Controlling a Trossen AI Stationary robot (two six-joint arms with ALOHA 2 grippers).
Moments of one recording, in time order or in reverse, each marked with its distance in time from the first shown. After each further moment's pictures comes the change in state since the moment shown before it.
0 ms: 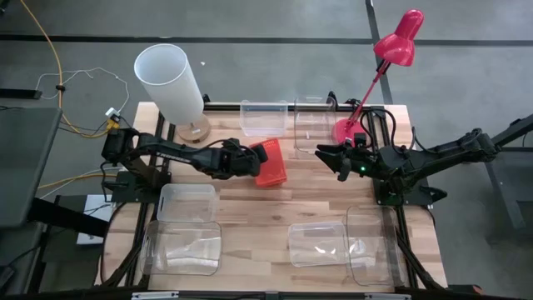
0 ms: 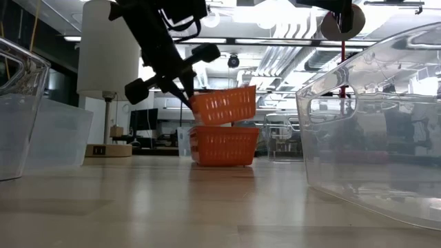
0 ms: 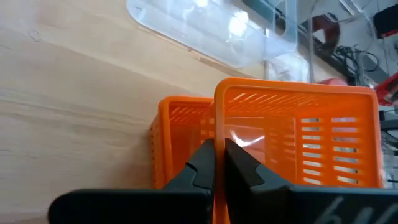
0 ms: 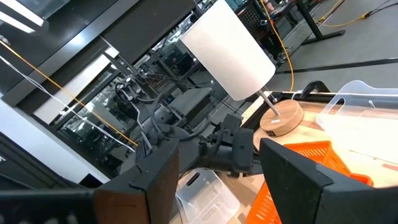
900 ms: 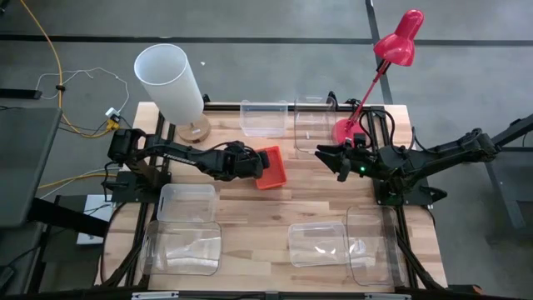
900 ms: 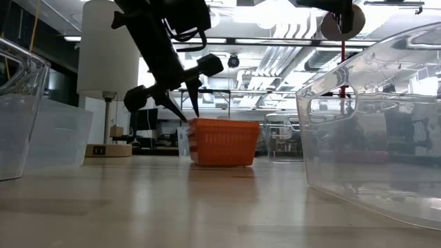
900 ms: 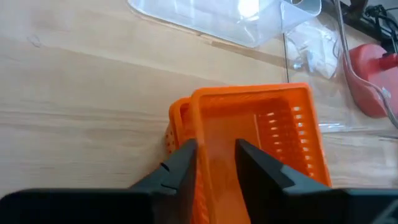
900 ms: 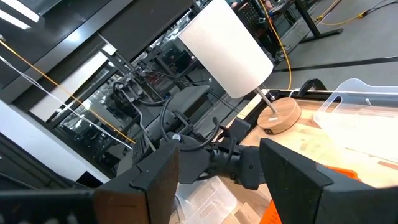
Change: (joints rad) left arm 0.003 0.052 0.000 0.009 0.031 0.137; right arm 0.000 0.000 0.000 -0.016 0.000 0.003
